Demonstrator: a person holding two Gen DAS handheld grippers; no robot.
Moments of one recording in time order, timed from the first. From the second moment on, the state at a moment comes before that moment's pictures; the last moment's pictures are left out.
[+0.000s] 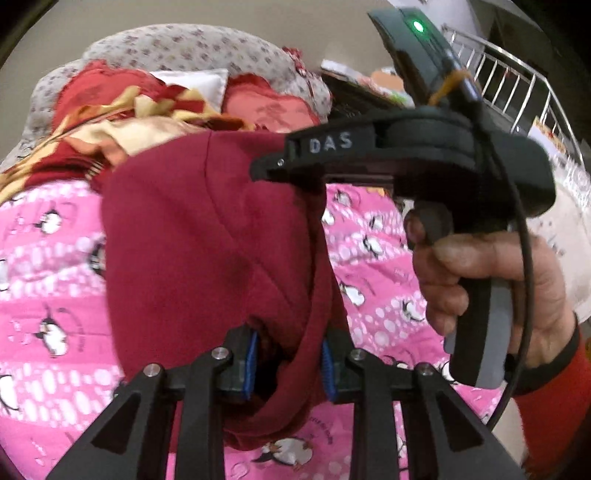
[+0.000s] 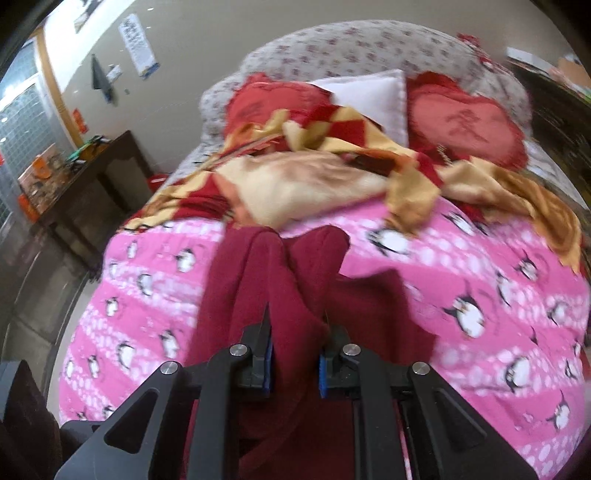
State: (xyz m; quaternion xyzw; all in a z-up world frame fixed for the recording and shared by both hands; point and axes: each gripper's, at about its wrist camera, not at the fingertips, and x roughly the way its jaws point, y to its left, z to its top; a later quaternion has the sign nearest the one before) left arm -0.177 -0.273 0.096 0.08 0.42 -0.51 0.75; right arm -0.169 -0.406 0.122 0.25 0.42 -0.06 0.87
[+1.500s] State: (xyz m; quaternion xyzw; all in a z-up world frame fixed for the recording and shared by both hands) left arm -0.166 -0.202 0.063 0.14 0.42 -0.40 0.80; right arm -0.297 -0.372 0.091 0.33 0.42 -0.08 0.84
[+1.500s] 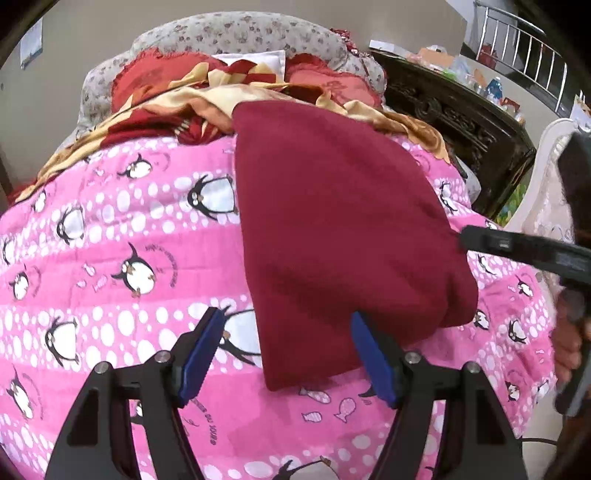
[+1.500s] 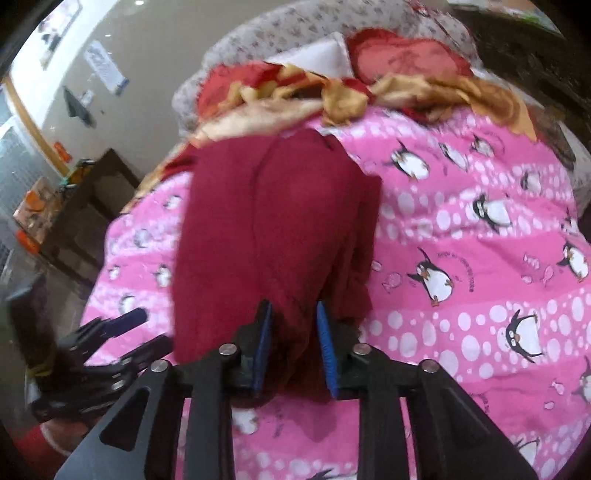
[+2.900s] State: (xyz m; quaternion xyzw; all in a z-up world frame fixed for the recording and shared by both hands) left arm -0.154 -0.267 0.045 0.17 0.42 -0.37 0.81; right arm -0.214 -0.449 0.044 0.30 0.42 -0.11 0.85
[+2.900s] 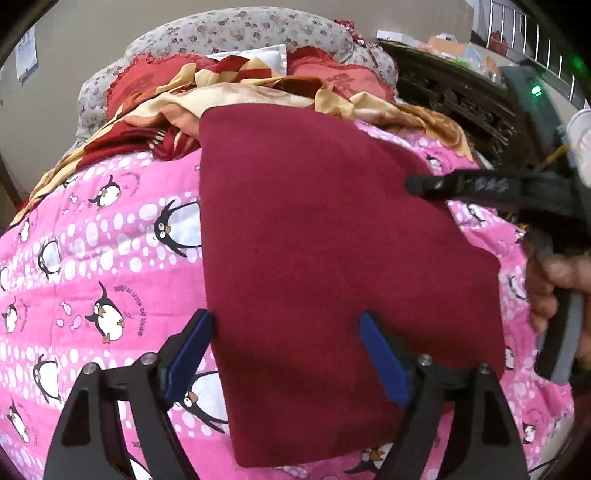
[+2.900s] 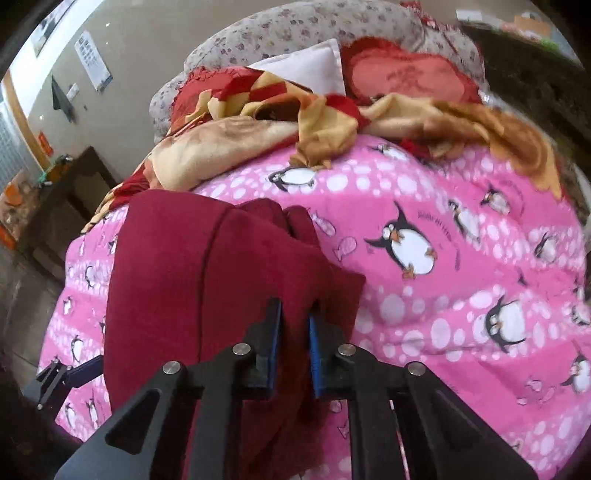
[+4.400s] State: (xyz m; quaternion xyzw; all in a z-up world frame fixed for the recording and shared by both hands) left arm -0.128 -0.226 0.066 0.07 0.44 -0.39 0.81; right arm -0.277 -0.378 0.076 0.28 0.42 -0.12 0.85
